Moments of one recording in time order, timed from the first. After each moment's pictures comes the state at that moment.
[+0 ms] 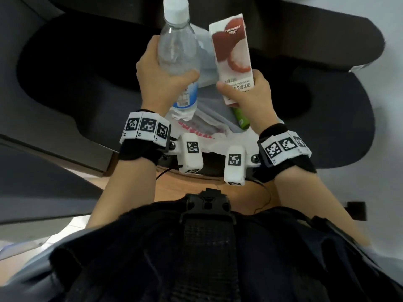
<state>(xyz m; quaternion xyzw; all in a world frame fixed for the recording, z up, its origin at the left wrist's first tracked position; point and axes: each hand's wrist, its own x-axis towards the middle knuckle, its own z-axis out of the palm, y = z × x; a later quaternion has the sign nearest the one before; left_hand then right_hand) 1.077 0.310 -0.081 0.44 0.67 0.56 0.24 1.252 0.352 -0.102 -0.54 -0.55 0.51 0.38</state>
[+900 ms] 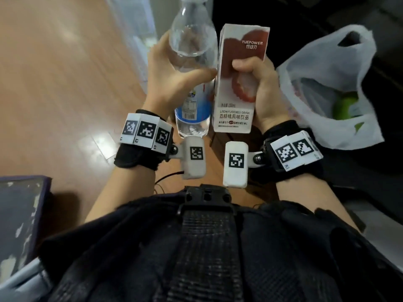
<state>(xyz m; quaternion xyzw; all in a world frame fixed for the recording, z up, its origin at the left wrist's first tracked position) 1.061 -0.038 -0.045 0.31 0.66 0.68 0.06 1.161 0.080 -0.036 -0.14 -0.52 0.82 0.19</state>
